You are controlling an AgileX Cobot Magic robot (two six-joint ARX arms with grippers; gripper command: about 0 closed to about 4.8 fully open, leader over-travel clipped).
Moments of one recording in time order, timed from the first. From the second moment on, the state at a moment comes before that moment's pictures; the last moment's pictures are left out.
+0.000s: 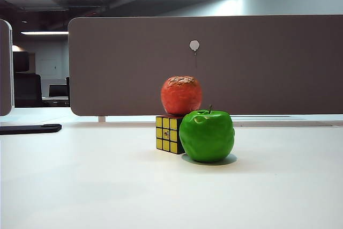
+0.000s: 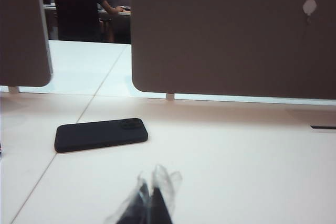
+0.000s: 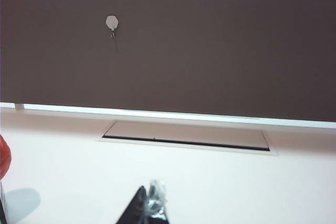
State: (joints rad) left arm -0.06 0.10 0.01 0.20 0.00 -0.04; right arm -0.01 0.00 0.01 0.18 -0.16 0.03
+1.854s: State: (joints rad) left arm -0.06 0.10 0.01 0.21 0.00 0.03; right arm -0.01 0.00 0.01 0.17 -0.07 0.05
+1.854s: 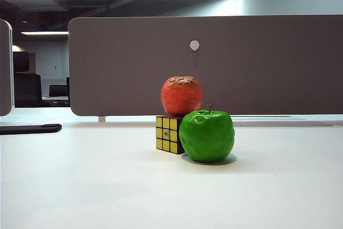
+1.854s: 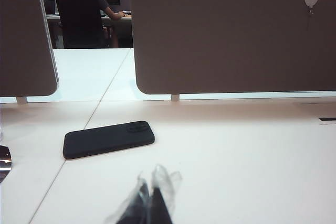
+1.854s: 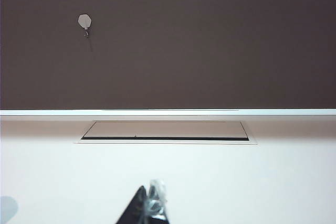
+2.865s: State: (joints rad) left arm -0.06 0.10 0.01 0.21 0.00 0.04; right arm -0.01 0.00 0.01 0.13 -0.07 0.09
